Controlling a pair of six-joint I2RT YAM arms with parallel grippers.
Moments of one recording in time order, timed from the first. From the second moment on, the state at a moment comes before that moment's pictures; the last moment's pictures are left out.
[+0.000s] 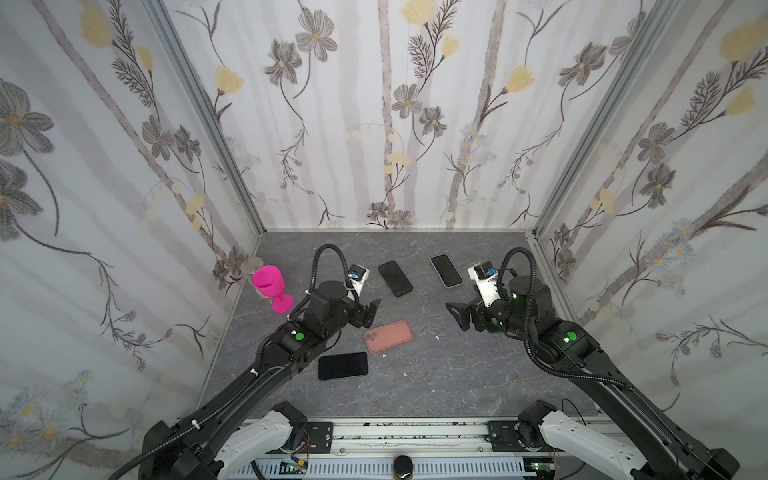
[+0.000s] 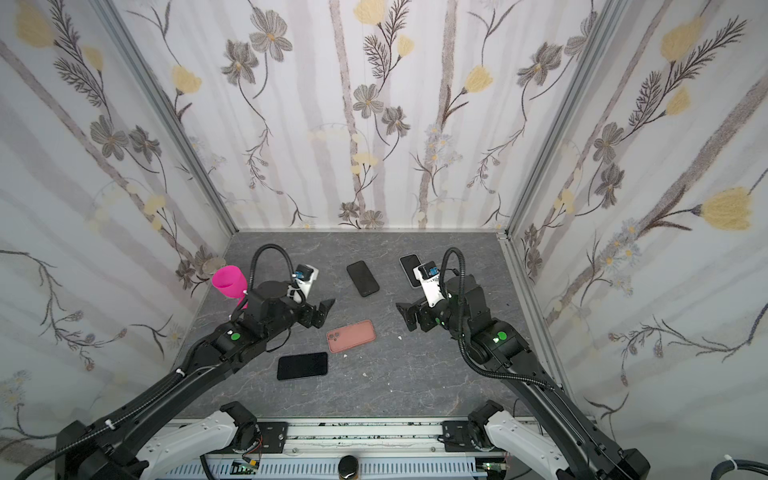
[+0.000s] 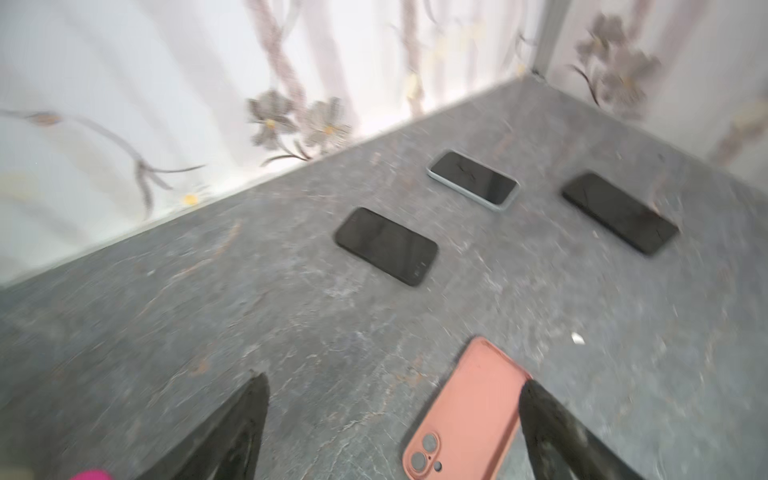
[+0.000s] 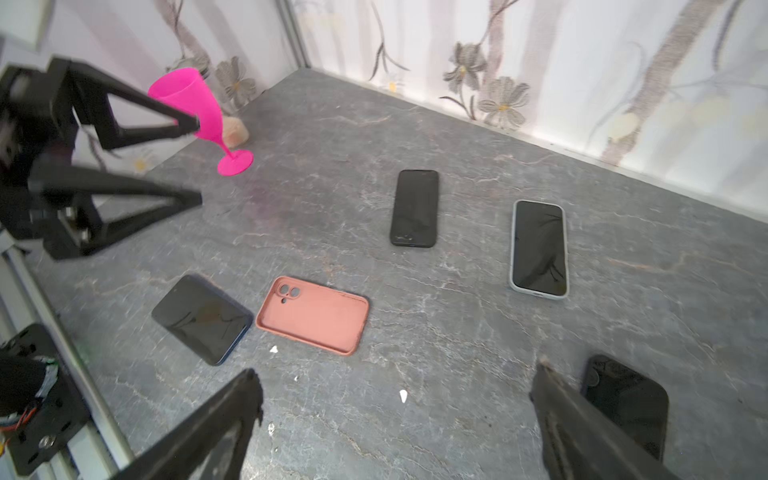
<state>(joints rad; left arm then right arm) -0.56 0.94 0.78 -0.25 -0.13 -0.08 0.63 0.94 0.93 -0.48 -0.12 0.02</state>
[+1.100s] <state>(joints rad) -0.07 0.98 0.60 -0.34 -0.07 -0.48 1.16 1.99 1.36 -0.31 -0.17 -0.43</state>
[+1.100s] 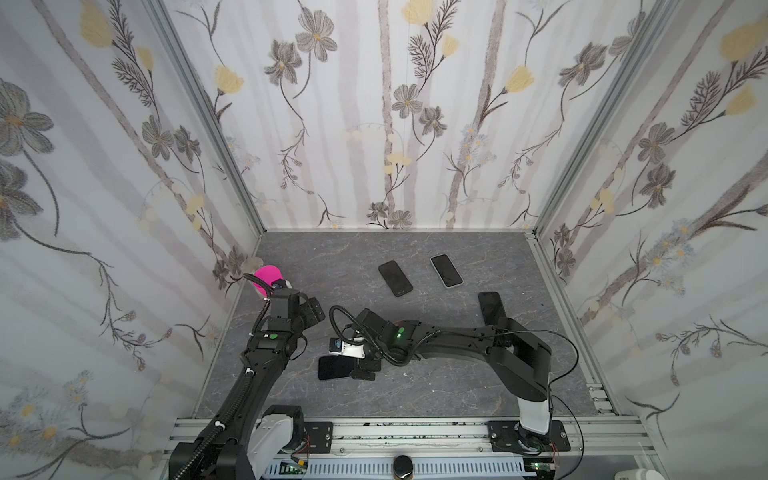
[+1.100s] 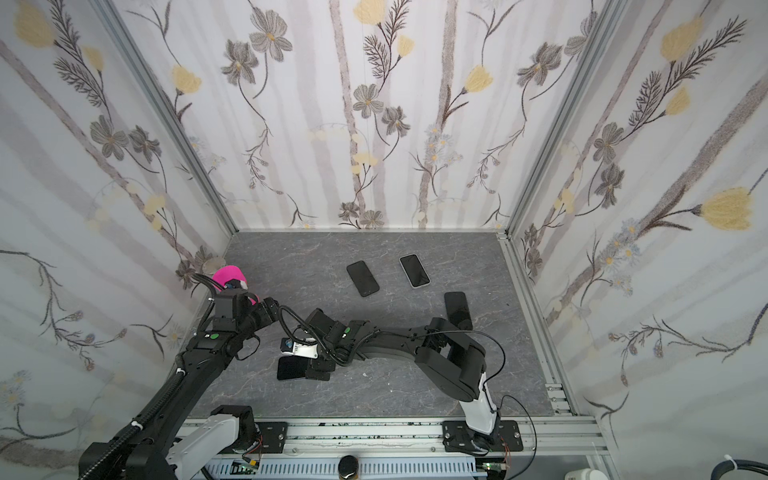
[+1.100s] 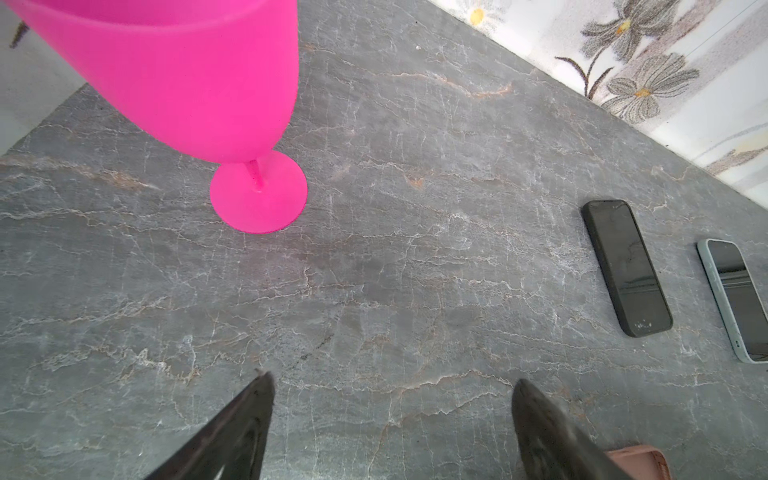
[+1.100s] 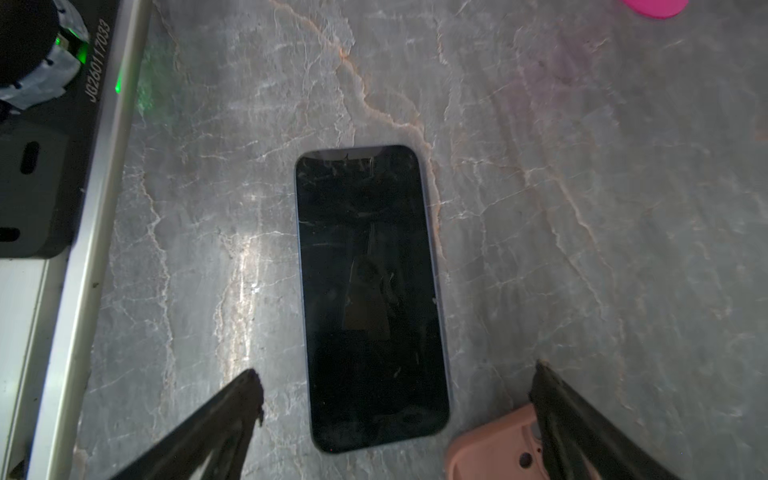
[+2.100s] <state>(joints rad) -0.07 0.95 0.58 -0.32 -0.06 -0.48 1.16 2.22 1.62 -0.53 -0.22 -0.47</state>
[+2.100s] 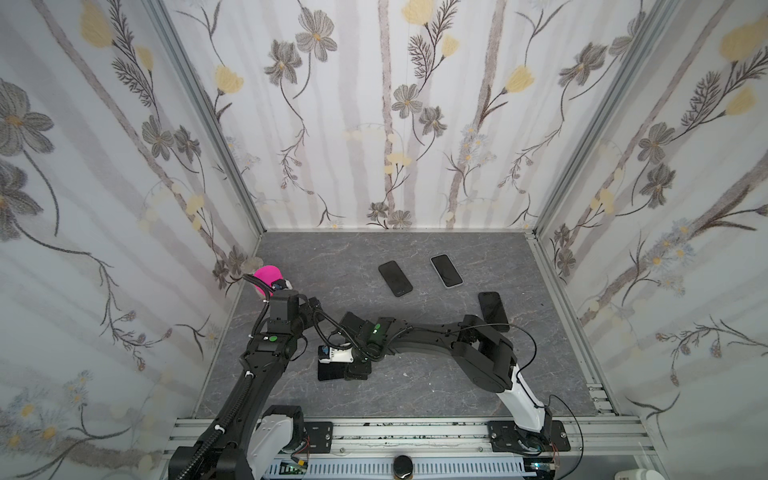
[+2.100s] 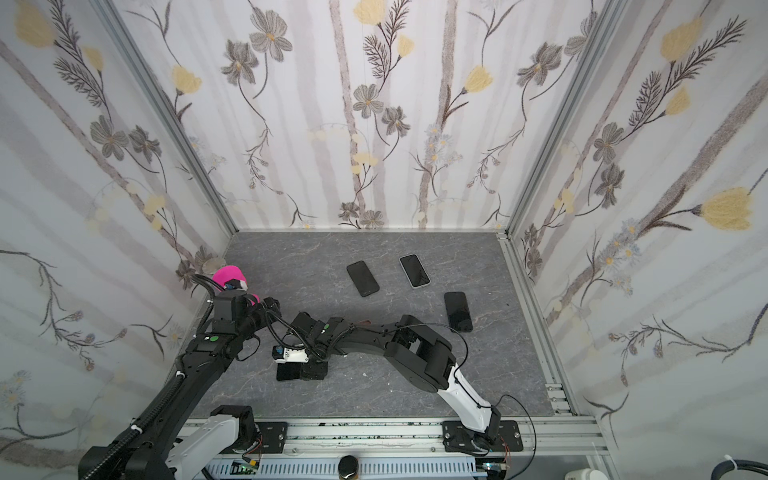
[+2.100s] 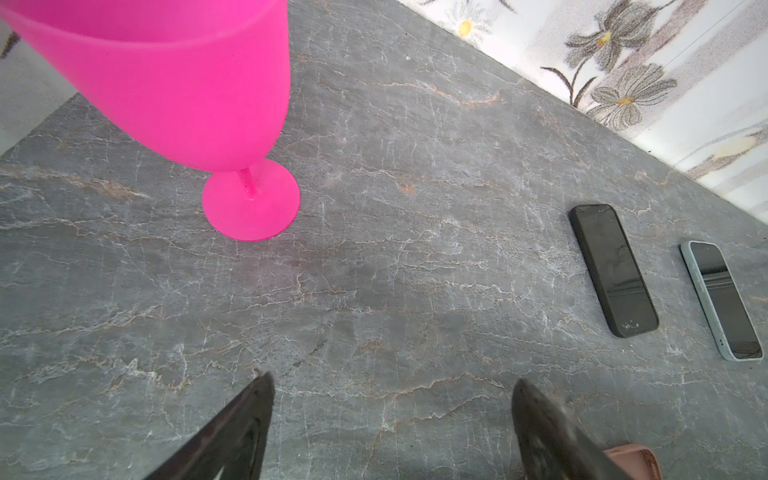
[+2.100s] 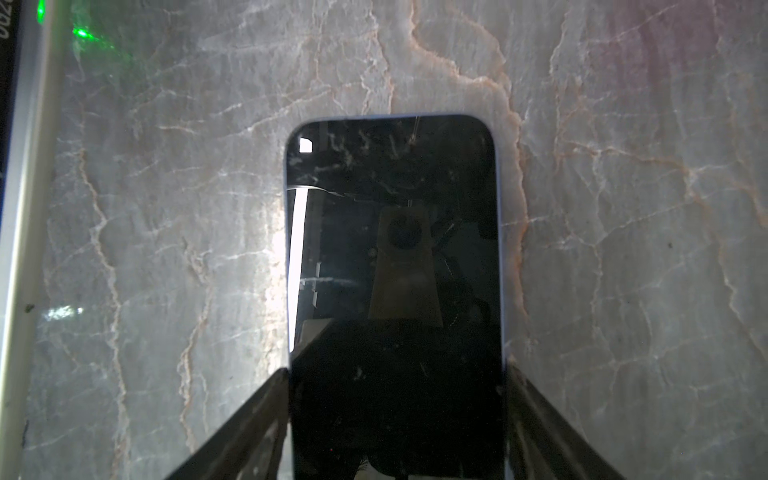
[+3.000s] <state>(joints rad) -0.07 0.96 0.58 -0.32 -0.01 -0.47 1.15 2.10 1.55 -0.64 -0.15 -0.42</state>
